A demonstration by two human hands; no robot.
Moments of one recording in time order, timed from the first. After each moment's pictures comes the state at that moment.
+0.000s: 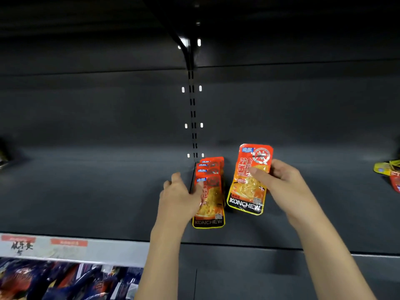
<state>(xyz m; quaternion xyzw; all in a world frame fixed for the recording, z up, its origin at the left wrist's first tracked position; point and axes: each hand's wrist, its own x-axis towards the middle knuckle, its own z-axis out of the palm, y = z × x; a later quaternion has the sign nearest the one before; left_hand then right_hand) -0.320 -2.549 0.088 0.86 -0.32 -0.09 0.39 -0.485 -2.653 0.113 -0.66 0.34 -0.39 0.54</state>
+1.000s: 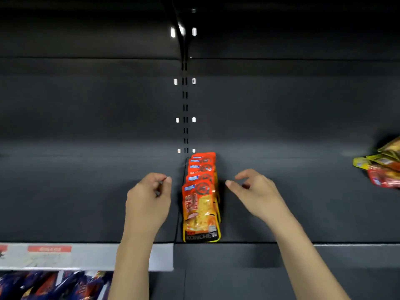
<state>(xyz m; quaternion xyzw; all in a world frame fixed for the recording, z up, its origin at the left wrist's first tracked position) -0.298 -2.516 0.083 0.79 -0.31 -0.01 0.53 -0.460 -2.643 0.095 -0.79 0.46 -0.26 0.31</state>
